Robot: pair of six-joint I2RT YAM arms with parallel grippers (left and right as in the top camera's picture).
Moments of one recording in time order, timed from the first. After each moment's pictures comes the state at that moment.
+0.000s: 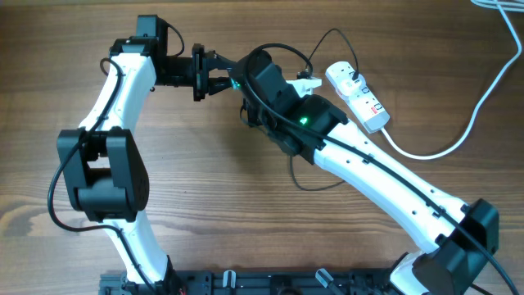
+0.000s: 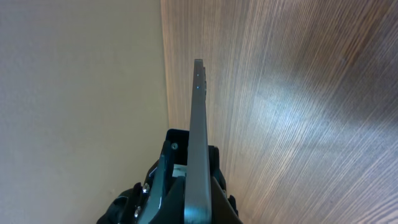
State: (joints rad) left arm -0.03 2.05 1.65 -0.97 1.45 -1.00; right arm 0.80 1.71 1.57 -0.60 0.31 2.05
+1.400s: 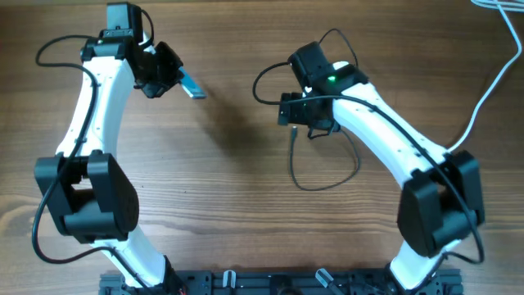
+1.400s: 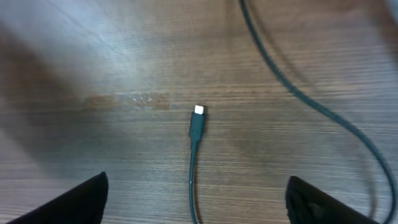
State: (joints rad) left arm 0.03 1.92 1.65 -0.92 0.28 -0.67; right arm 0.49 1.90 1.48 -0.92 -0.03 0.56
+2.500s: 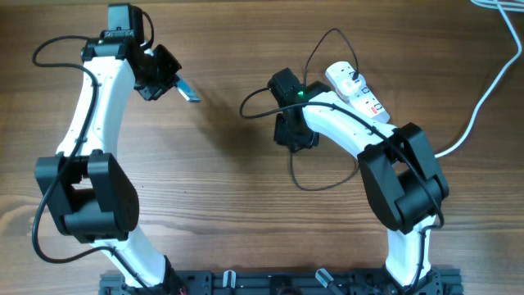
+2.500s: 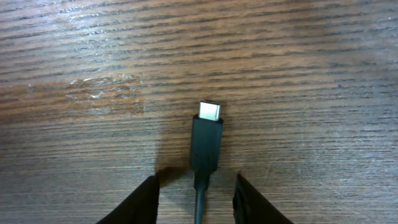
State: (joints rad) left arm 0.03 1.92 1.64 -0.94 0.23 -0.67; right arm 0.55 2.08 1.43 -0.82 -0.02 0.66
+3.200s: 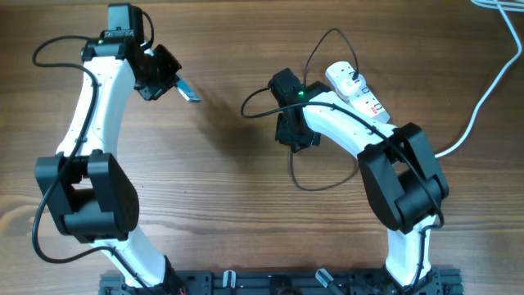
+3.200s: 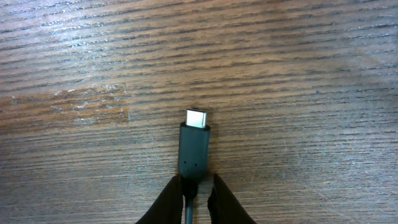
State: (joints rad) left arm 0.03 1.92 1.64 -0.94 0.23 -0.67; right arm 0.55 2.08 1.43 -0.82 0.01 0.67
